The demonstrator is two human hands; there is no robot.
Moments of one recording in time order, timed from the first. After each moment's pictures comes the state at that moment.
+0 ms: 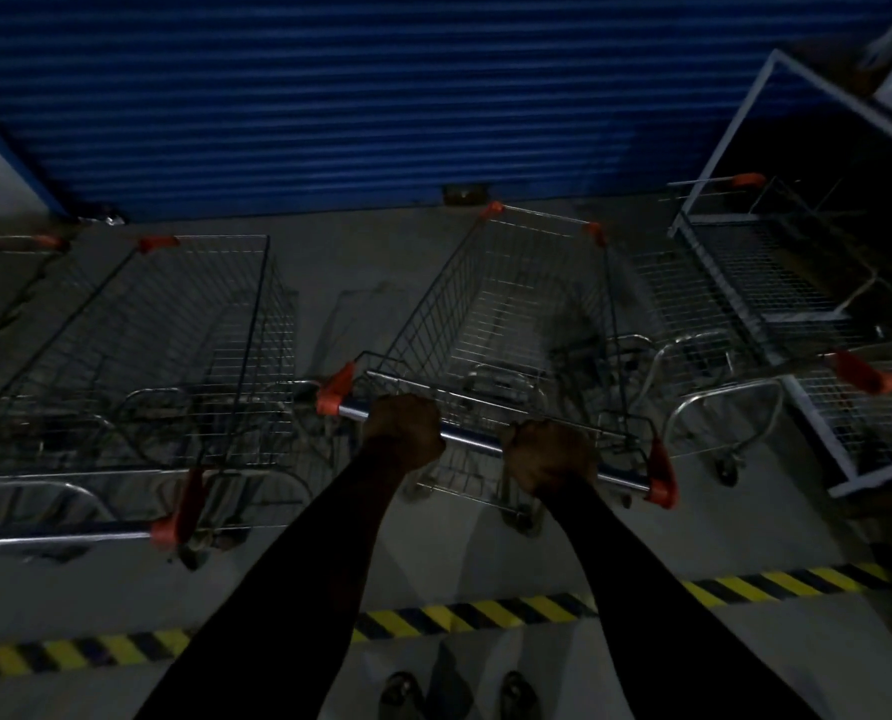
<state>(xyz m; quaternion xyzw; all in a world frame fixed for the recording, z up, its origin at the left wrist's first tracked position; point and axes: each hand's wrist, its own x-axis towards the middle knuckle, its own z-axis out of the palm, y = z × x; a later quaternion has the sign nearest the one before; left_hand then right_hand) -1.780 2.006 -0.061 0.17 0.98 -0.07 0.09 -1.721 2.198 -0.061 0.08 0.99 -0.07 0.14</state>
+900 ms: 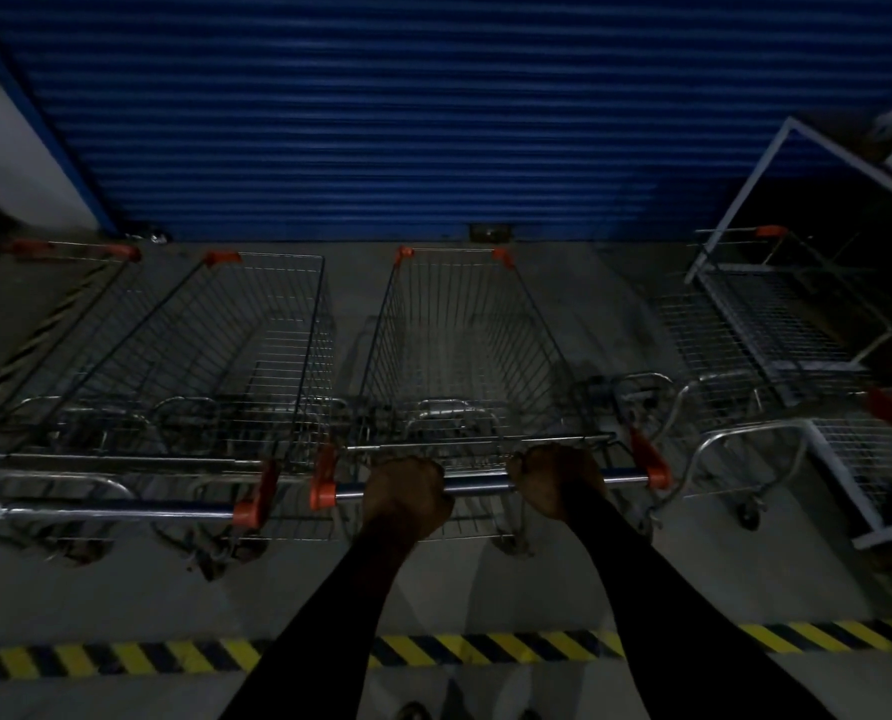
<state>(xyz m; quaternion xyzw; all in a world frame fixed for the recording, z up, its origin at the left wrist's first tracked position) -1.692 1.928 -0.069 0.11 0.99 -0.04 0.04 -1.716 2.144 -0.073 -0.06 0.99 -0.01 0.10</state>
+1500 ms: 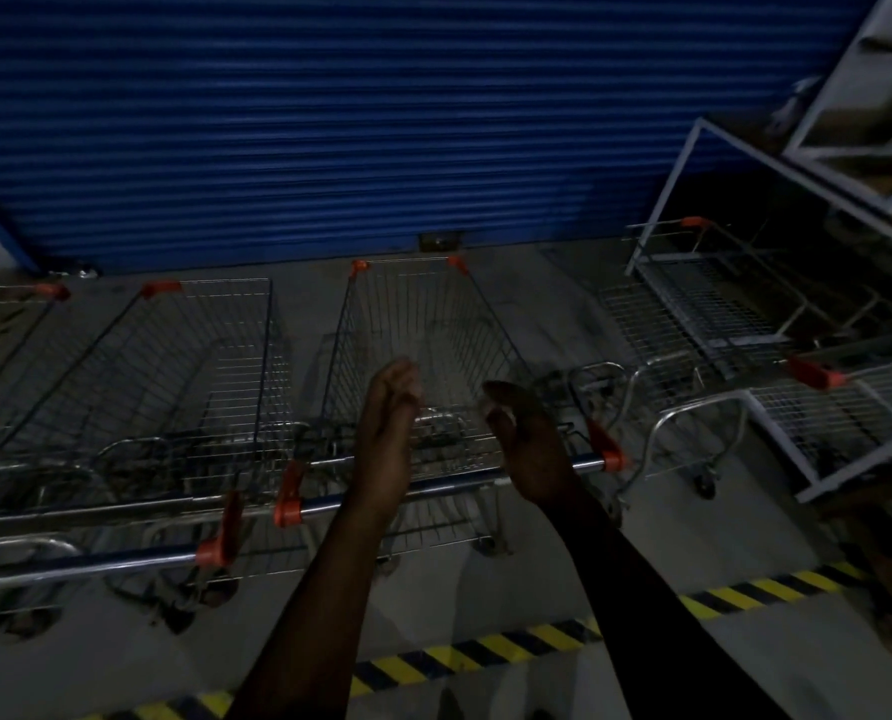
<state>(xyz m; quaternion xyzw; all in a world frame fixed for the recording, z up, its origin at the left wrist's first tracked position) -1.696 1.954 0.029 0.02 0.65 0.76 -0.03 -1.691 2.129 -0.011 0.01 0.84 -0.53 -0.13</state>
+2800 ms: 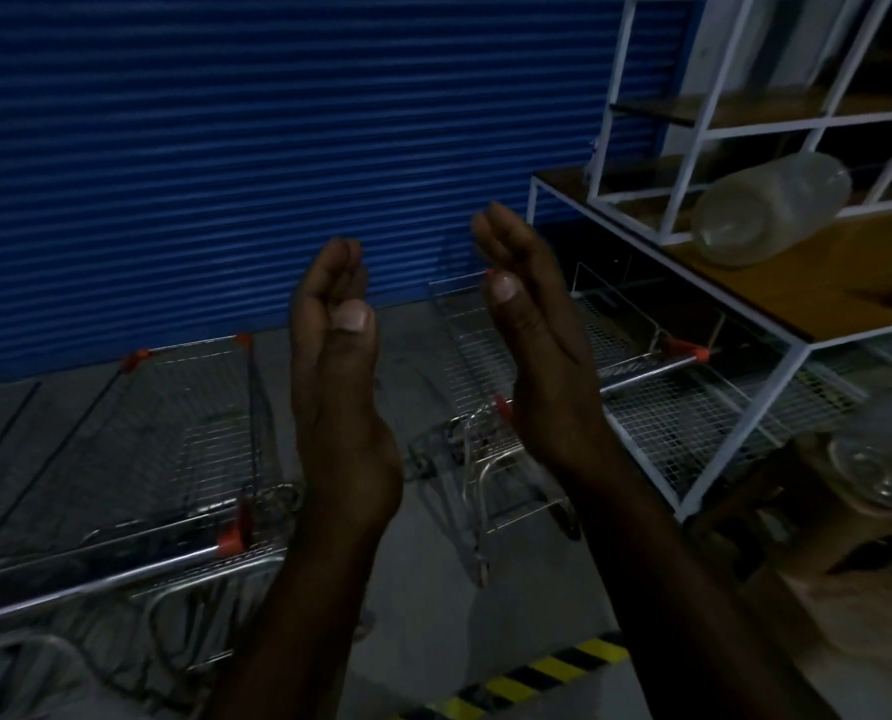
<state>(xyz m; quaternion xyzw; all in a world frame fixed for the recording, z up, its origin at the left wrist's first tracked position) -1.577 2.468 0.210 0.21 0.52 0.80 -0.20 -1.563 2.597 0.213 -0.17 0.66 -0.67 -0.30</state>
